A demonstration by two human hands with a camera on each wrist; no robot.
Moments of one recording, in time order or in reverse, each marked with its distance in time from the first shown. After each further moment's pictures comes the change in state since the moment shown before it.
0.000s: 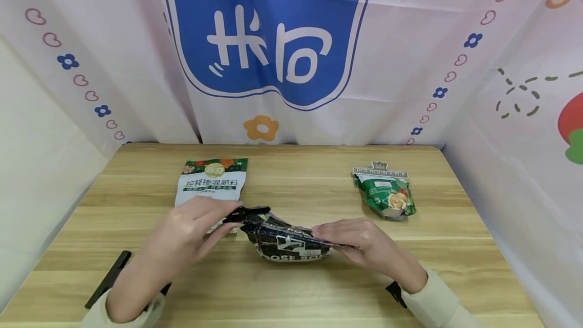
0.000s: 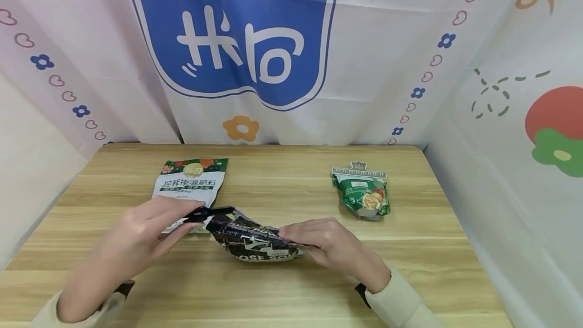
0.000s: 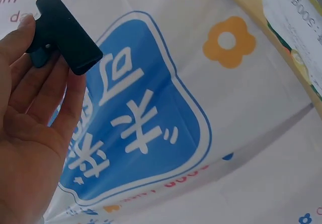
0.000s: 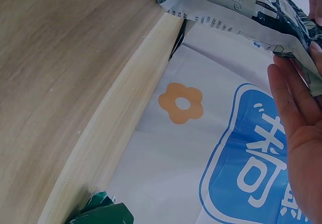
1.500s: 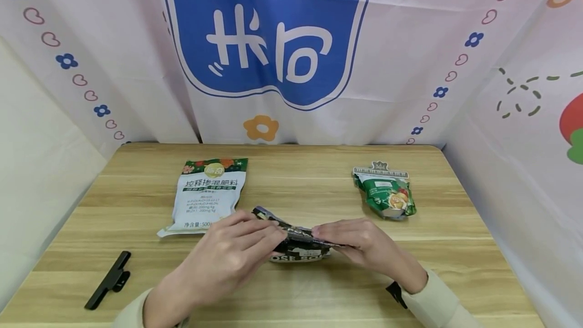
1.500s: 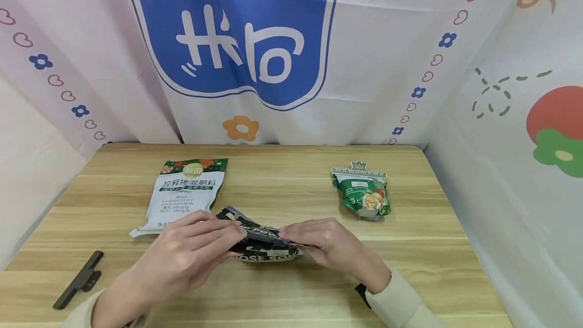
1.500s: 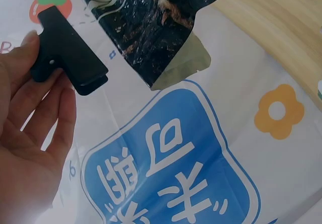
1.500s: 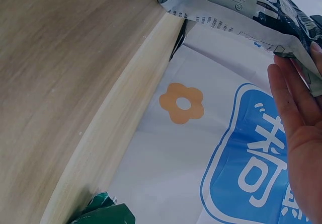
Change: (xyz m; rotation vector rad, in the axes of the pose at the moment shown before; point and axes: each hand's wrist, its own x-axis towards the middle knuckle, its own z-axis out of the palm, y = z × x) left_hand 0.023 0.047 0.025 -0.032 0.007 0.215; right_hand -0.001 0.001 0.000 0.022 0.001 0.024
